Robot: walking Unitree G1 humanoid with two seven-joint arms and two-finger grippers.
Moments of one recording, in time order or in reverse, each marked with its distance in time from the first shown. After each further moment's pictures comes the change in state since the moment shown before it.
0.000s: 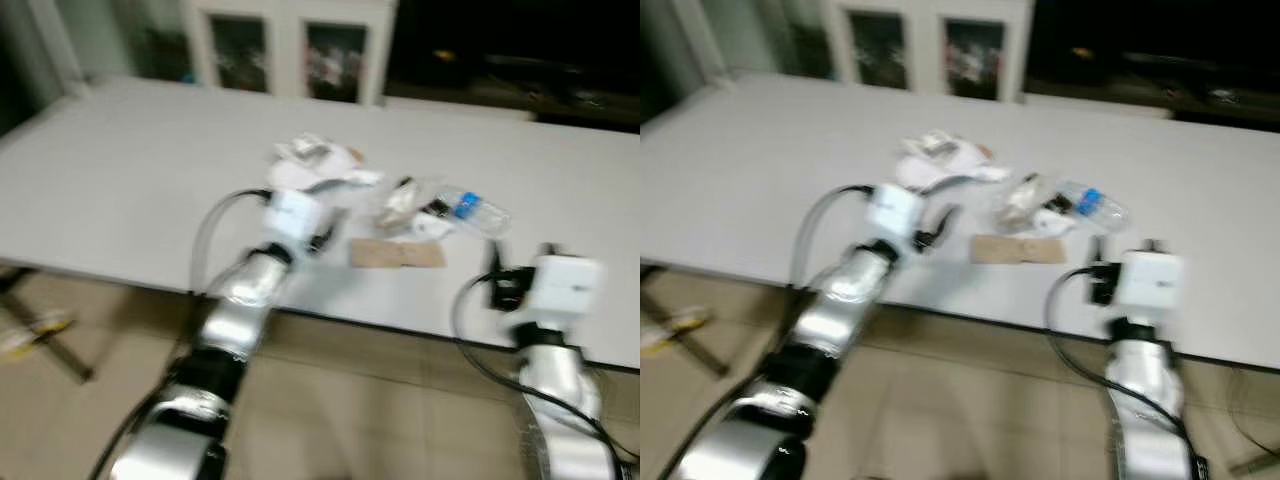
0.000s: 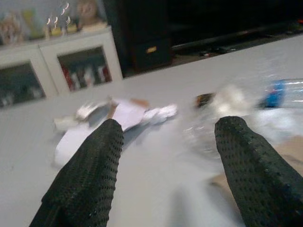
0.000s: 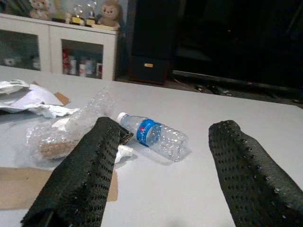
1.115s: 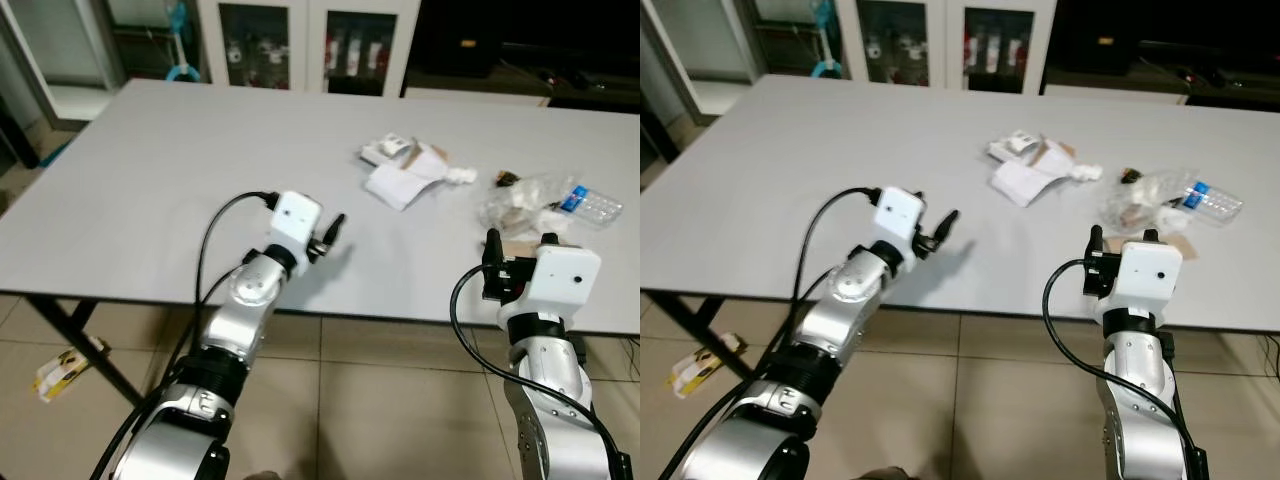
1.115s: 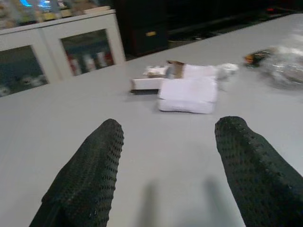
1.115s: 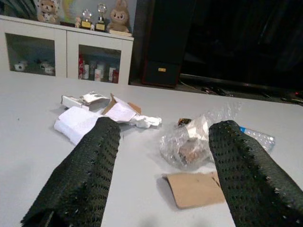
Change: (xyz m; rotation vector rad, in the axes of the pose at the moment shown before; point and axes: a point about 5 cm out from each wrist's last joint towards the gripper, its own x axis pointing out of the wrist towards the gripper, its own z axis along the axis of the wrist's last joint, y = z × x) left arm 0.005 -0.016 0.002 0.008 0.013 -0.091; right arm 0.005 -0.001 0.007 -0.009 -0.022 -0.030
